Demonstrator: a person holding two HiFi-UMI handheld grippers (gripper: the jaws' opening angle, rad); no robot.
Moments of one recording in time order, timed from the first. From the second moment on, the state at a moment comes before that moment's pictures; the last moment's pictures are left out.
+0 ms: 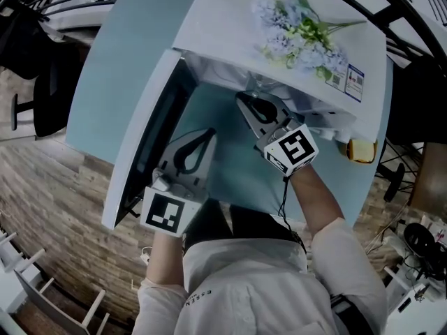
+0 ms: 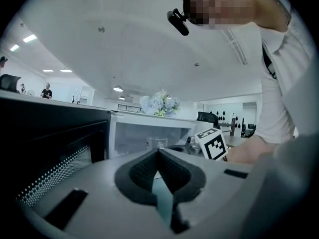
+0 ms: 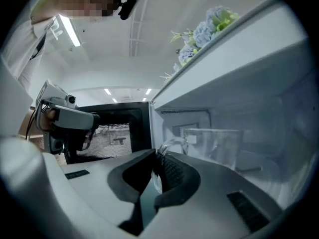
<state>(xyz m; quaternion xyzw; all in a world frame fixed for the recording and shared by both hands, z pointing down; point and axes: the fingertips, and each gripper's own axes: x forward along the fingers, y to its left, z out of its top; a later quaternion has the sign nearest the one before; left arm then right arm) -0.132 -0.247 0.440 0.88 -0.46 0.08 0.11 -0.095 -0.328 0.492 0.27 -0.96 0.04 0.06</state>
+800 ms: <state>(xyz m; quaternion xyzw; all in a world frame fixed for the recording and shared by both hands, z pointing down) -0.134 -0.248 0.466 0.88 -0.46 0.07 0.13 -0.094 -0.366 0.521 0.31 -0.95 0.05 0.09</state>
